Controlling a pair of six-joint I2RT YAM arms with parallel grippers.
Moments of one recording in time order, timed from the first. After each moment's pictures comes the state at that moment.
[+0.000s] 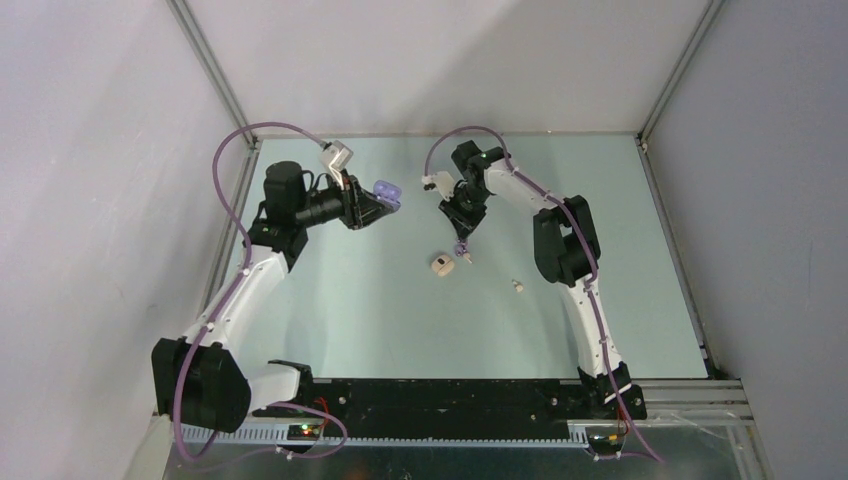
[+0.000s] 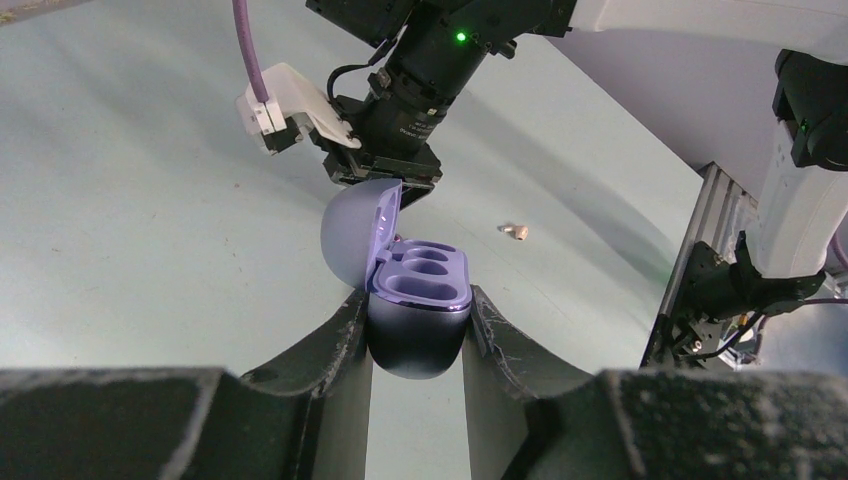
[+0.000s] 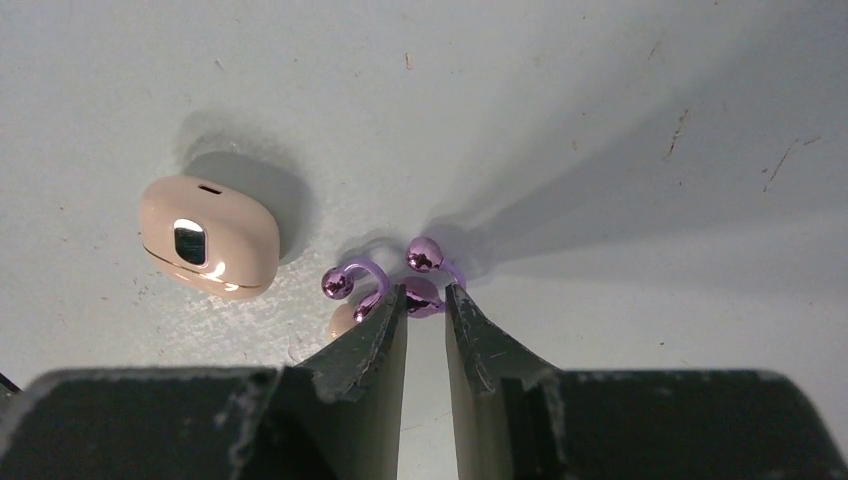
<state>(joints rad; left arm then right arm) -0.17 1.21 0.95 -0.04 0.83 -0.16 0.49 2.37 2.08 -1.06 -0.36 -0.50</state>
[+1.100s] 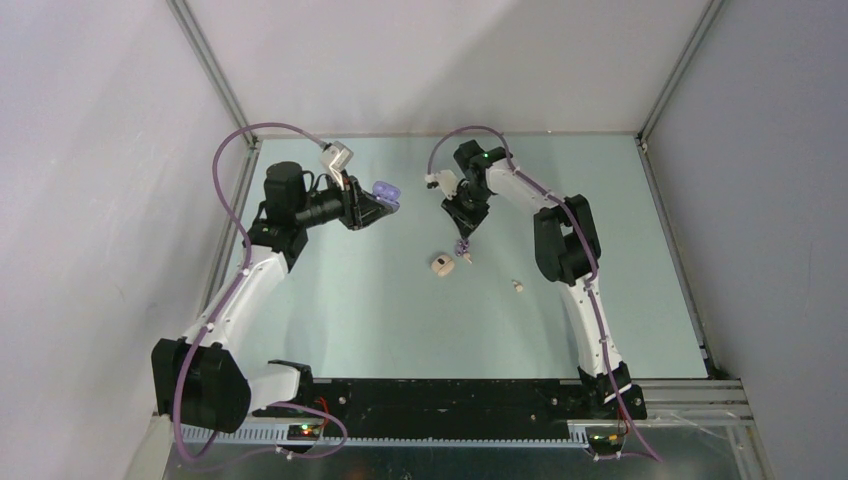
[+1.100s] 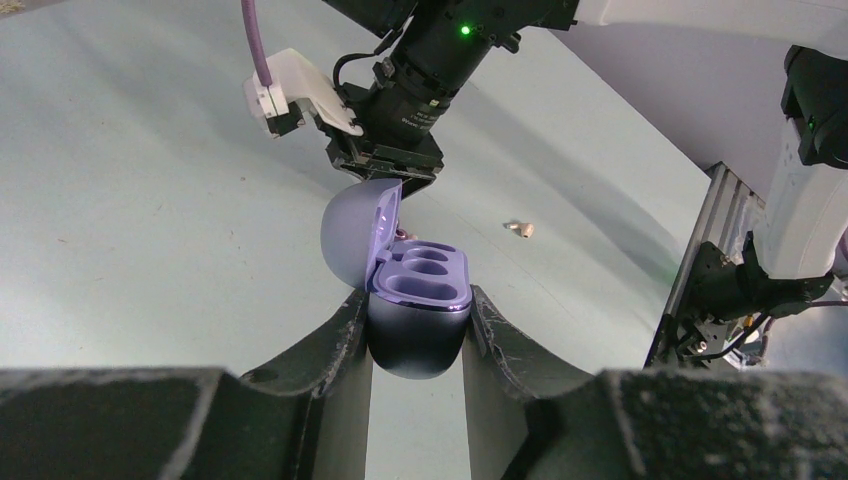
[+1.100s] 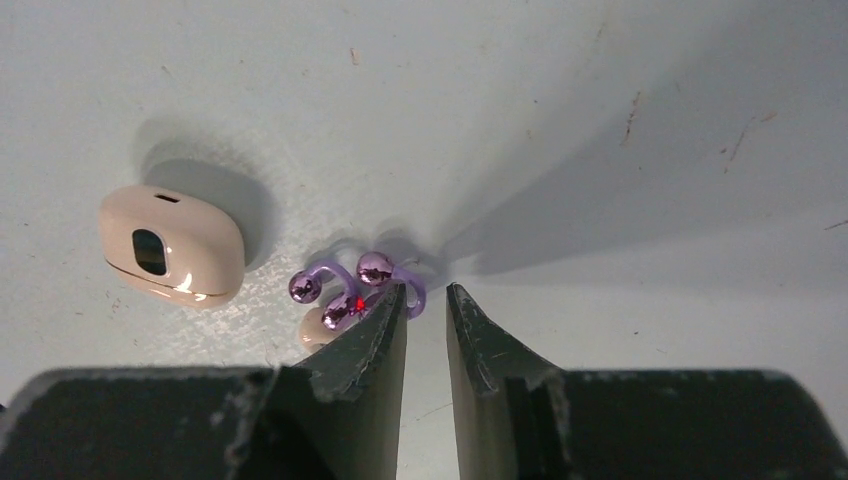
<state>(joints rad) -0.17 1.21 0.95 -0.06 0.81 -0.15 0.49 2.38 2.08 -1.04 -0.33 -0.48</state>
